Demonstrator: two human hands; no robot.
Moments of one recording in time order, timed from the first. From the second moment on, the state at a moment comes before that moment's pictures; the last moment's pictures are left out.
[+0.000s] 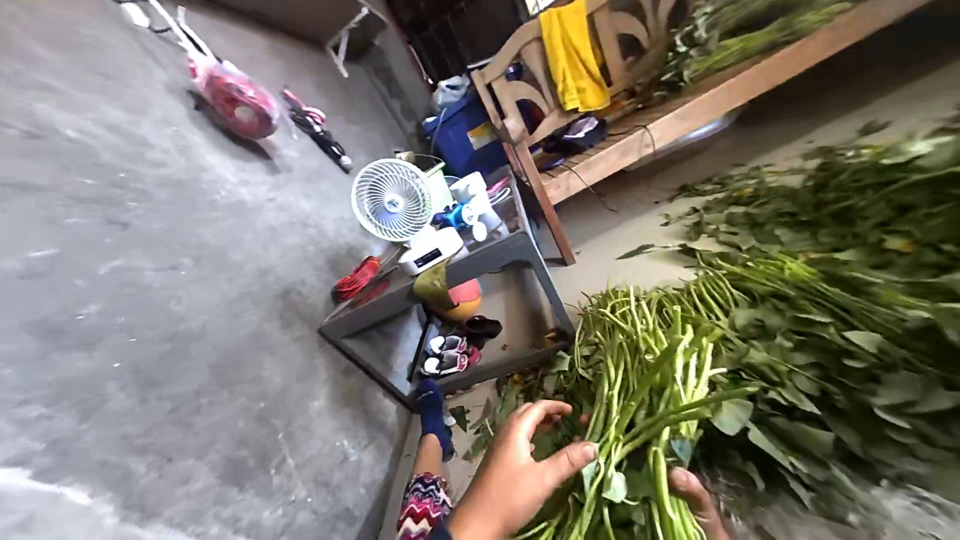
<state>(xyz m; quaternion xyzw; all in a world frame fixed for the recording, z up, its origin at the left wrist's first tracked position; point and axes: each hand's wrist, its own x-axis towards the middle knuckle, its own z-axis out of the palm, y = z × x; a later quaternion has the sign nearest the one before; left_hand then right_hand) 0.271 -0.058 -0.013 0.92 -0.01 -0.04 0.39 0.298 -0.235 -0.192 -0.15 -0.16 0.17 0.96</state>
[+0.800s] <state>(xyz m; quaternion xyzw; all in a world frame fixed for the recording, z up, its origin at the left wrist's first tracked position) 0.259 -0.055 0.044 0.82 0.03 0.12 0.56 0.308 -0.231 -0.193 -0.20 -0.10 0.17 0.96</state>
